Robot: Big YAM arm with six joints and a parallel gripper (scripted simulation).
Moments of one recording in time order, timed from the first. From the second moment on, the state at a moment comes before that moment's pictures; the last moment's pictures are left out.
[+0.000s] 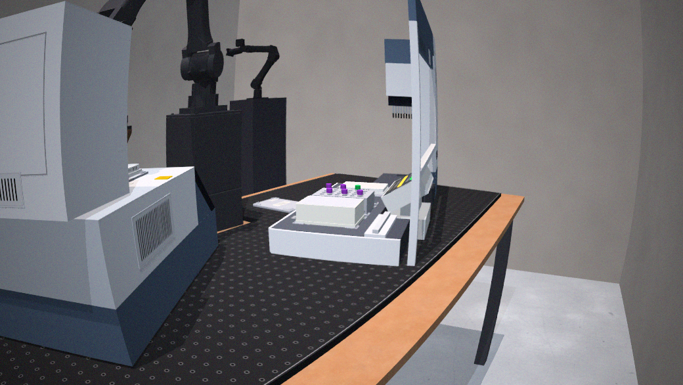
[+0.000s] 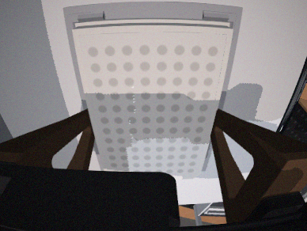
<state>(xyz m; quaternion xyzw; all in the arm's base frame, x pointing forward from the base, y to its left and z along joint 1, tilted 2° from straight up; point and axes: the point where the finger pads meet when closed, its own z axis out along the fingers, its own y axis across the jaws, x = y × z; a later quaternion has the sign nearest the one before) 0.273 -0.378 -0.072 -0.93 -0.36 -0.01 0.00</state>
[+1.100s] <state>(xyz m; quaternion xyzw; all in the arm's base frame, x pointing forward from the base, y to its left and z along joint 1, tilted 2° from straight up) 0.273 -0.377 -0.072 -0.93 -0.36 -0.01 0.00</state>
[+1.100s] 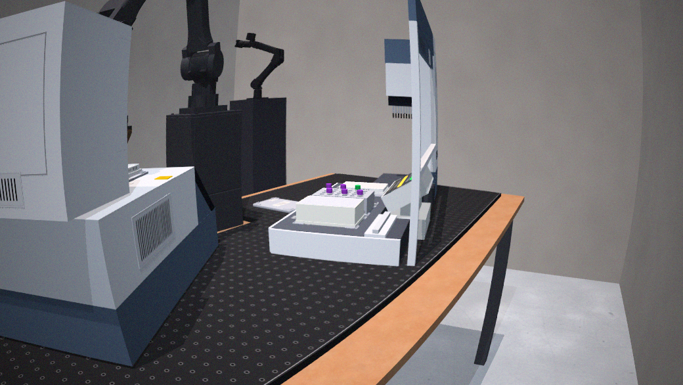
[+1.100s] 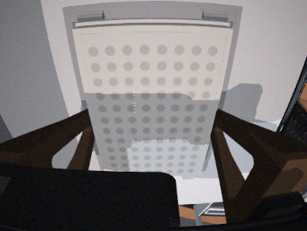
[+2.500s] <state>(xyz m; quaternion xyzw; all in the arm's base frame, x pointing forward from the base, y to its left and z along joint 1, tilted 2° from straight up) 0.271 -0.374 -0.075 -0.93 -0.36 -0.01 0.01</state>
